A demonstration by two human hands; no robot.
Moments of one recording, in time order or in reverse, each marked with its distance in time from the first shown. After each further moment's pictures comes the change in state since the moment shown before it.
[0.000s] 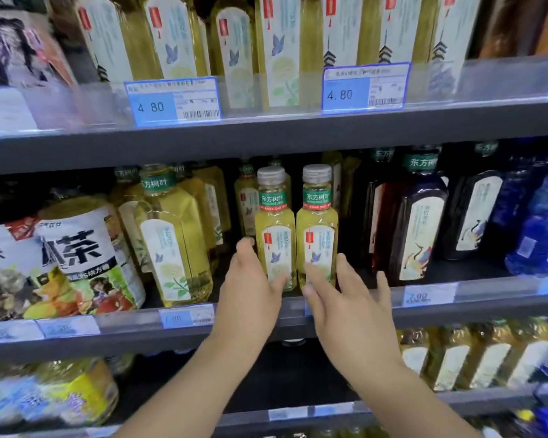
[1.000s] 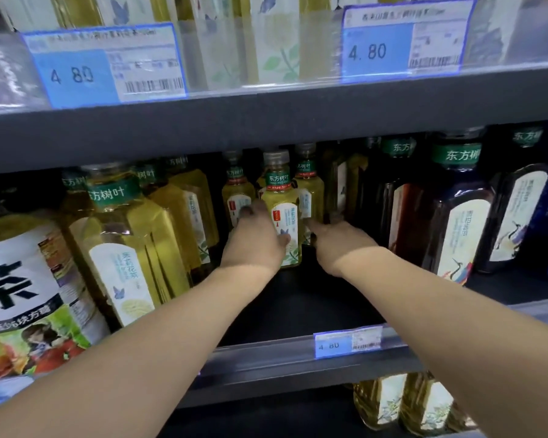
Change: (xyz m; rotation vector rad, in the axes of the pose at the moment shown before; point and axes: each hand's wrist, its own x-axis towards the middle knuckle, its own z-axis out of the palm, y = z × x) left_hand 0.130 0.009 0.040 0.308 -0.089 0.113; right_hand 0.176 0.019 0.027 -0.125 -0.420 0.043
